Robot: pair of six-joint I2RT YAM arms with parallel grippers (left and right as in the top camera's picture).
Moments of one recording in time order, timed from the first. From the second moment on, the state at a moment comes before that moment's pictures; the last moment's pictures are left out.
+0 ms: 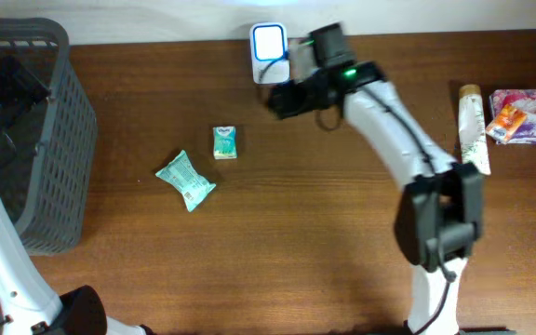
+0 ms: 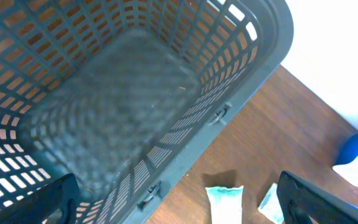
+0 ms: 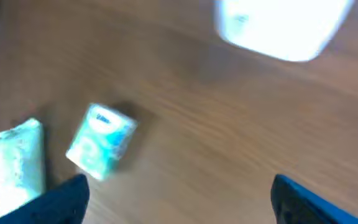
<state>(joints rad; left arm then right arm) 0.35 1.70 2.26 -1.46 -0.09 -0.38 0.36 2.15 1.86 -0.66 -0.32 0.05</state>
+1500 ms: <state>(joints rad) 0.35 1.70 2.26 -1.46 -0.09 -0.38 0.38 2.30 1.83 -0.76 -0.10 0.27</state>
